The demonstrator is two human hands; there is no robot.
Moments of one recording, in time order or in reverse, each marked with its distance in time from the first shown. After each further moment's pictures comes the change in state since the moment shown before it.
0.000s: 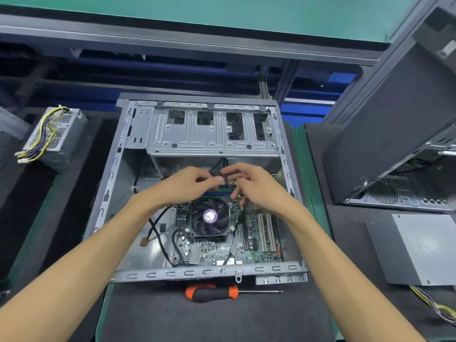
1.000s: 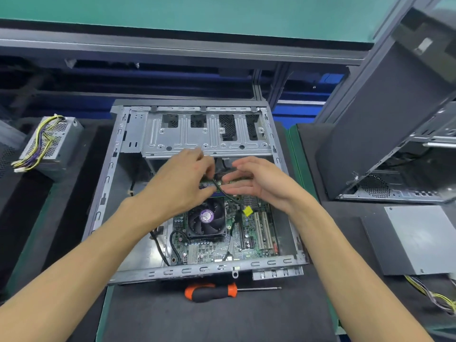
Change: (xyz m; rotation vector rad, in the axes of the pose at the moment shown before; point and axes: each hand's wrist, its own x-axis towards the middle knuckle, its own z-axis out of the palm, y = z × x) left_hand -0.039 0.042 -0.013 0.518 0.344 0.379; right_hand -0.015 -0.016 -0.019 0.746 -0.066 0.150
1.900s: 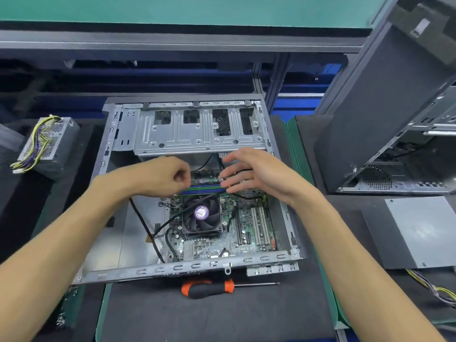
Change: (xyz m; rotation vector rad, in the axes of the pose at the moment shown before) left_hand 0.014 -0.037 -0.009 -0.251 -0.555 -0.245; right_hand -0.014 -0.008 -0.015 -0.188 -0.088 -0.064
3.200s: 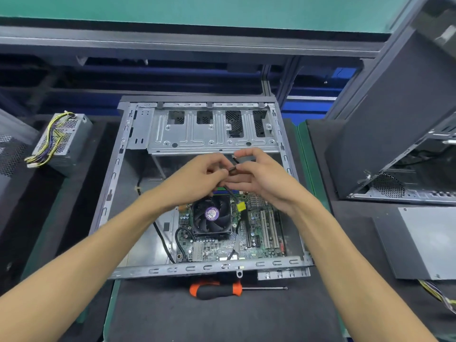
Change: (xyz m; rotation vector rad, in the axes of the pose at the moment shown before) left_hand -0.002 0.043 0.027 -0.527 0.301 0.118; right_hand 0.013 0.003 0.029 0.201 0.060 -0.014
